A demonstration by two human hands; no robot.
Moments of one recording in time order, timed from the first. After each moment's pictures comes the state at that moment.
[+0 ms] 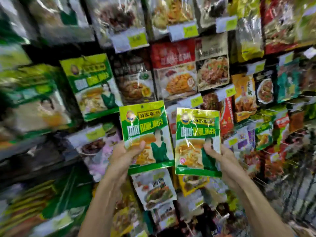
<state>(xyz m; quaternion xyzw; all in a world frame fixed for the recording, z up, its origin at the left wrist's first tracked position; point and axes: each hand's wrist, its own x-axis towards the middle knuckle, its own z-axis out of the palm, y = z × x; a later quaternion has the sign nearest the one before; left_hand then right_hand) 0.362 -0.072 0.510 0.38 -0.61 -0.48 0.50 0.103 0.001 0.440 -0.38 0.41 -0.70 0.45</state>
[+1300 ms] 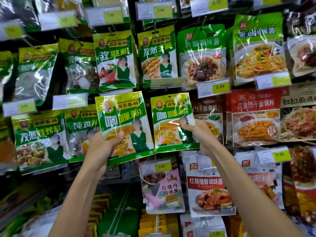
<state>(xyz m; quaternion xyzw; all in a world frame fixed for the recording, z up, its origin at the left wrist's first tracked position) 0.543 -0.083 0.647 0.40 -0.52 -0.28 0.70 0.282 -0.154 0.651 -0.62 0.34 -0.59 0.40</state>
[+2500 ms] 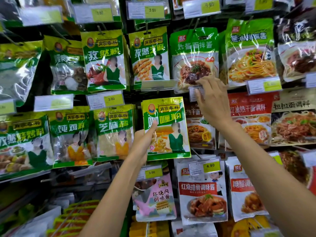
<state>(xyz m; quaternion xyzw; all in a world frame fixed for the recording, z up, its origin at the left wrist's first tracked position) 0.436 -0.152 0.651 0.40 -0.54 -0.41 0.61 0.224 -0.171 0.721 -0.64 0.43 -0.53 -0.34</state>
